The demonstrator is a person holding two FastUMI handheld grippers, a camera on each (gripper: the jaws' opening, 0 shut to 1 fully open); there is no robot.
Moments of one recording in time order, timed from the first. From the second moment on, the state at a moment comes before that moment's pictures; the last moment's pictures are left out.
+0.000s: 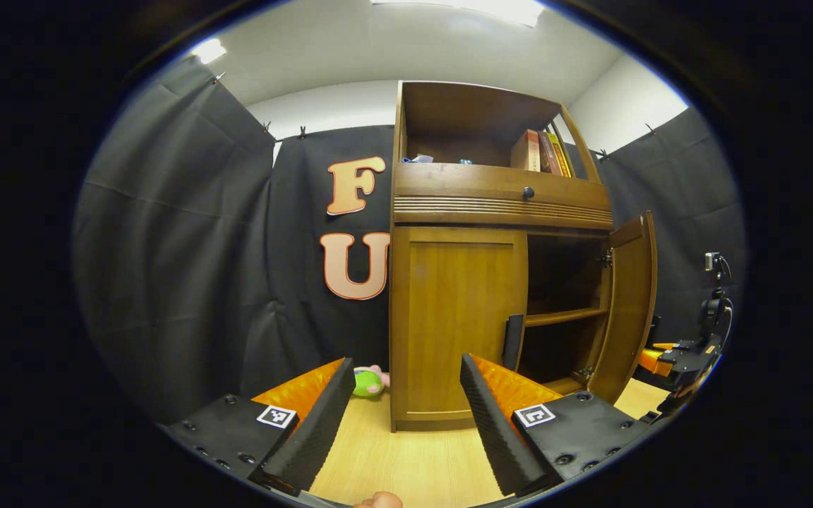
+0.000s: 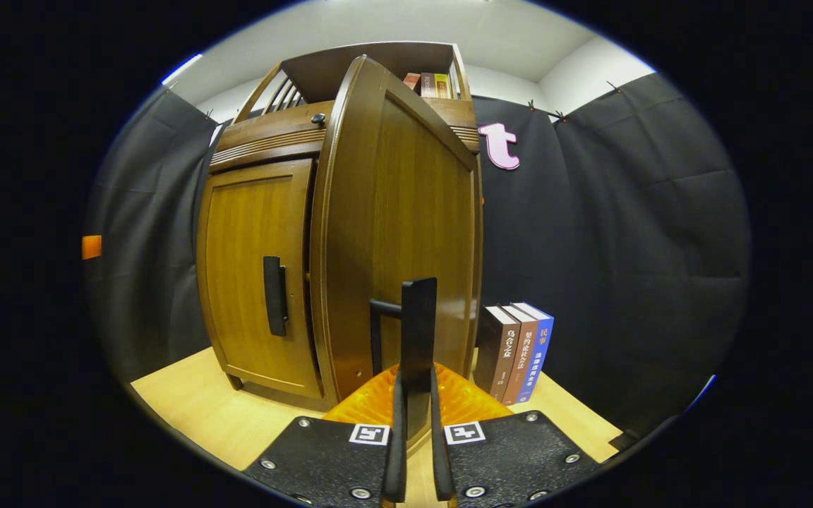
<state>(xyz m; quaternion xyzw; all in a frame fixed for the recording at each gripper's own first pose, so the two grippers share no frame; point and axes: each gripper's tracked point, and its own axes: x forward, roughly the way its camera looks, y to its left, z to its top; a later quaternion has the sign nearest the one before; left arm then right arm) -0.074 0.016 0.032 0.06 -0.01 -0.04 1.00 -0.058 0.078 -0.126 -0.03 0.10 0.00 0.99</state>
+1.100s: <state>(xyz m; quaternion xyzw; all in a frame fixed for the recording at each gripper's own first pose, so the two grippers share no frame) -0.010 -0.097 0.000 0.07 0.00 -0.08 0.99 -0.075 -0.028 -0.121 -0.01 0.09 -0.01 1.00</state>
